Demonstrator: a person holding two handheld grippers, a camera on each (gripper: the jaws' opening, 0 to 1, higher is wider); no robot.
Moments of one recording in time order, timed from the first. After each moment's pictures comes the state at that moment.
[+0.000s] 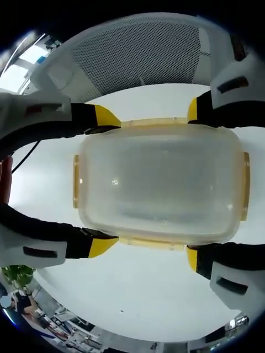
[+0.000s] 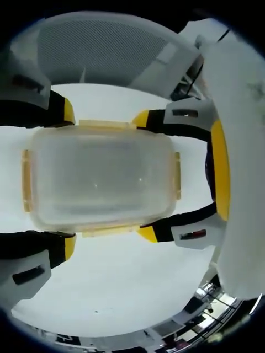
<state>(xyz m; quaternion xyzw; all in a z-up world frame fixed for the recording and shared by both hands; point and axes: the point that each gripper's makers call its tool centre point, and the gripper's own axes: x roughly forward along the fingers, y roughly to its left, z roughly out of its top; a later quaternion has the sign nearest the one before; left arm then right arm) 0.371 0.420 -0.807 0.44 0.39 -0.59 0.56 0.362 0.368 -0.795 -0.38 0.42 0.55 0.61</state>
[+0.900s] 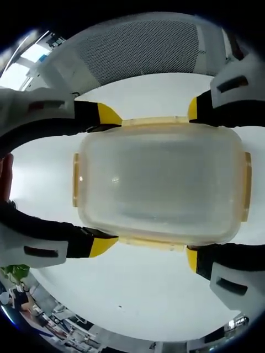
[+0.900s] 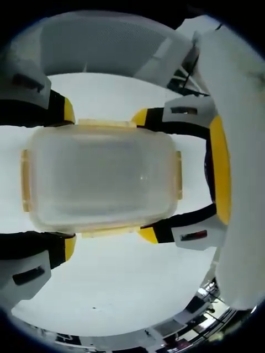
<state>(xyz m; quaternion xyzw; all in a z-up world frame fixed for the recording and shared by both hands) 0.410 0.416 -0.807 0.44 0.39 -0.59 0.56 0.401 0.365 -0.796 -0.39 0.43 0.54 0.61</state>
